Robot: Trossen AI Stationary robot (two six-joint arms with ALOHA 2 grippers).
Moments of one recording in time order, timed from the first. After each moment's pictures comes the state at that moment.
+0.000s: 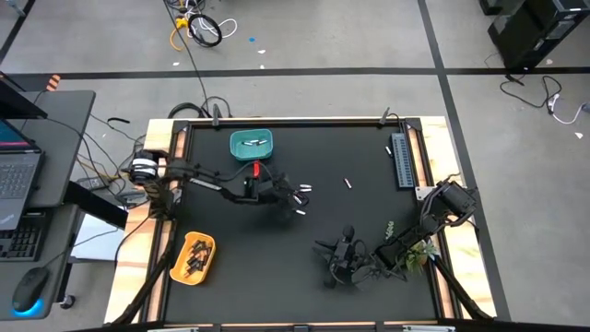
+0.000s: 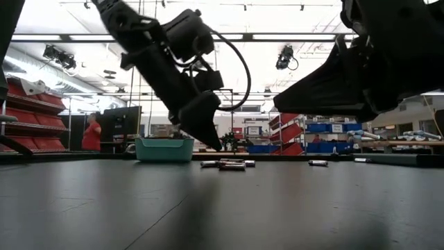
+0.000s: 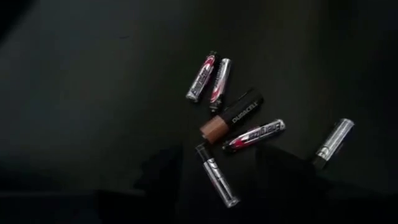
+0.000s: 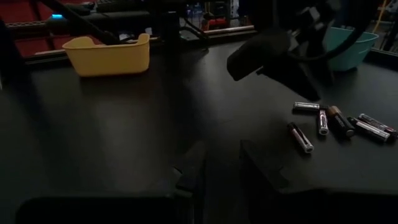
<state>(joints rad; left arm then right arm) 0.02 1.77 0.94 -0.02 -0.33 -0.18 0.68 1.96 0.77 0.70 1.05 0.51</state>
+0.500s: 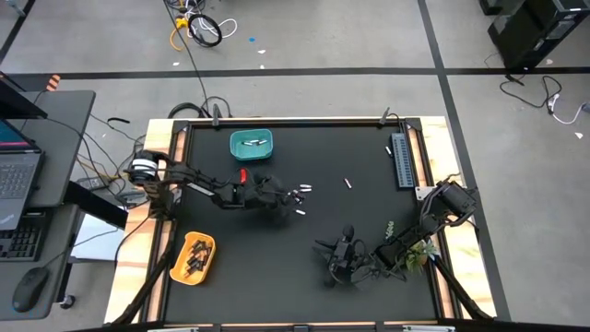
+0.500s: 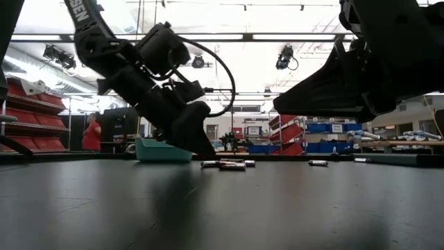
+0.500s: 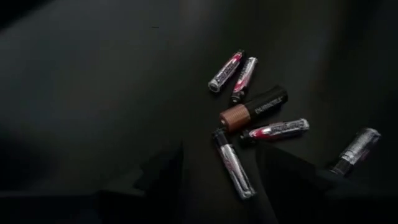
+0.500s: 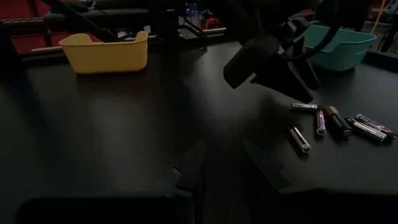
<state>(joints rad) 0.00 1.77 0.70 0.40 -0.41 -0.32 0.68 1.96 0.77 0.68 1.05 0.51</state>
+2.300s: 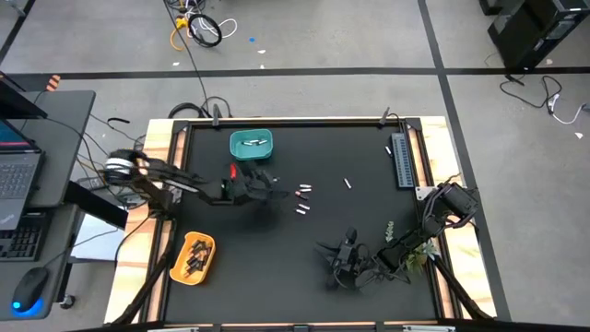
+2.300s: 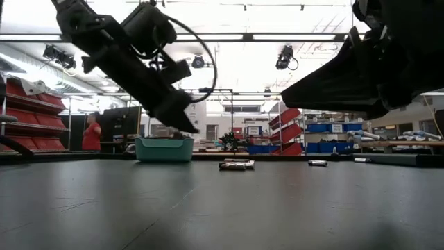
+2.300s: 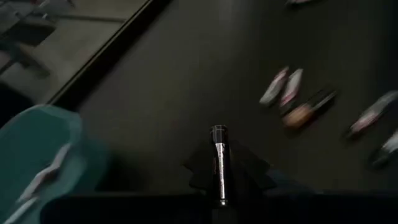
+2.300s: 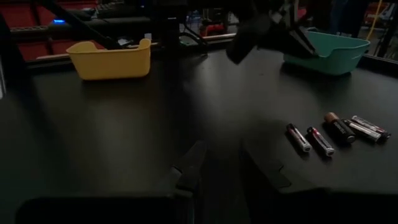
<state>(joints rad) -0.01 1.57 0.66 0.23 -0.60 -0.12 0.72 1.96 0.76 0.70 1.10 0.51</state>
